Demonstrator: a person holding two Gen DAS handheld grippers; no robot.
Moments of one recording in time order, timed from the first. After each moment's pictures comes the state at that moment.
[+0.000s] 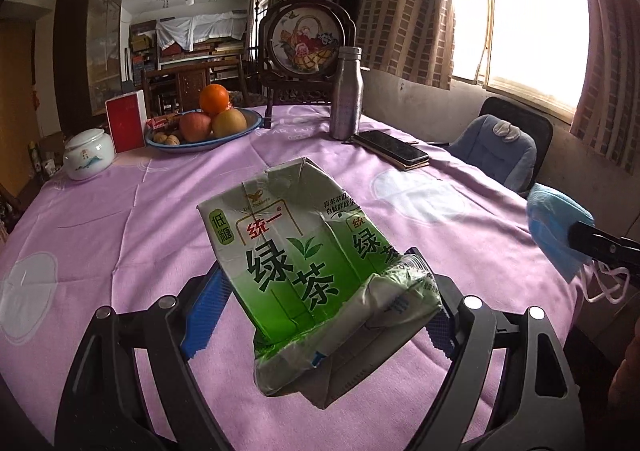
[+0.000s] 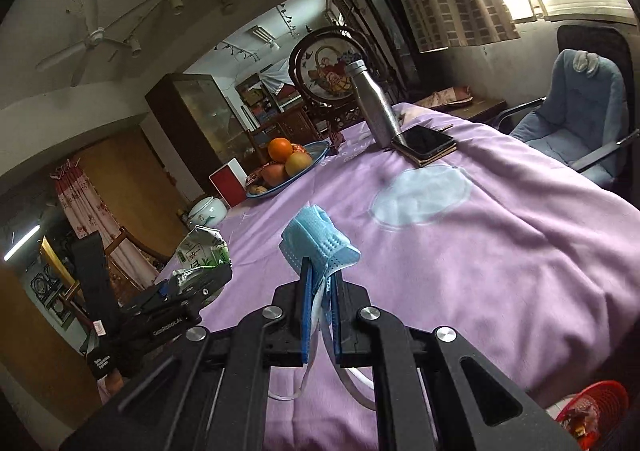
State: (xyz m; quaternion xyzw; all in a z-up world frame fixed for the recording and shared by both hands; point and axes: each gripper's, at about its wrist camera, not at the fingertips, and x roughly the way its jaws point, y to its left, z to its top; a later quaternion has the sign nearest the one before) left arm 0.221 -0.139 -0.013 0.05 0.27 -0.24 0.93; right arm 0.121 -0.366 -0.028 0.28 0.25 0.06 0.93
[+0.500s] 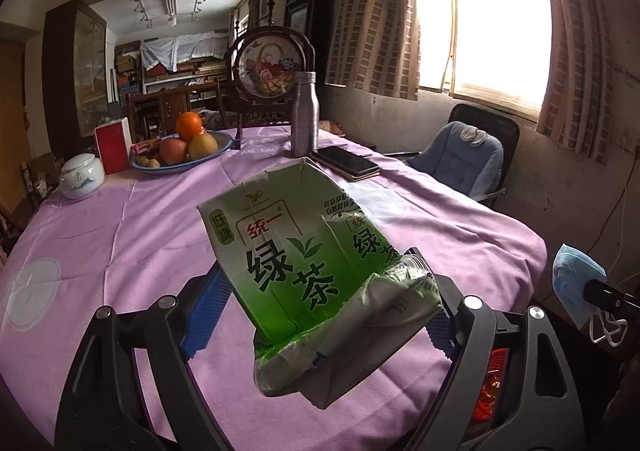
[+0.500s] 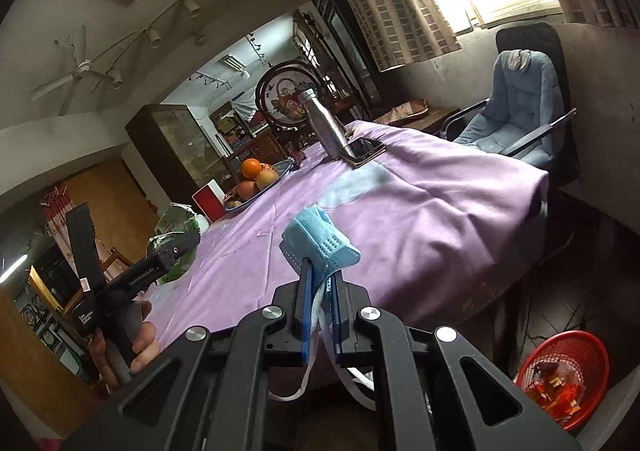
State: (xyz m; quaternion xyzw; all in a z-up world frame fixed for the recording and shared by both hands) left arm 0.140 -0.172 0.016 0.06 0.23 -0.27 0.93; right arm -0.008 -0.407 -0.037 0.30 0.22 -0.01 0.93
